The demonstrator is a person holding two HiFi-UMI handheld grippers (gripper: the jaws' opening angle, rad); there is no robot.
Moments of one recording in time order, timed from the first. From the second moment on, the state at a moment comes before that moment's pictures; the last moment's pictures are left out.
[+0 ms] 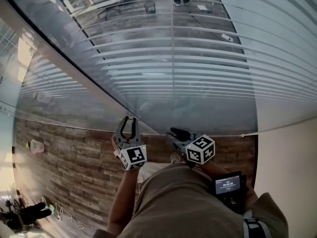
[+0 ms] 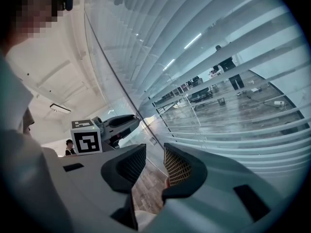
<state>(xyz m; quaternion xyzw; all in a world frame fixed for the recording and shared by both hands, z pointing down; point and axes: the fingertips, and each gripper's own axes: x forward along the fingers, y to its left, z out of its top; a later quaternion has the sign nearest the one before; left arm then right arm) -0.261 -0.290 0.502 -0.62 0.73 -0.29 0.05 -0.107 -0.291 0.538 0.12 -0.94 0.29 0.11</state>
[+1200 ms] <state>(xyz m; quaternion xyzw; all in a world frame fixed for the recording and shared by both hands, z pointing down) -0.240 -0.246 0.523 -0.68 0.72 -0.08 -0.13 -0.084 -0.282 0.528 0.14 -0.94 0.28 0.11</state>
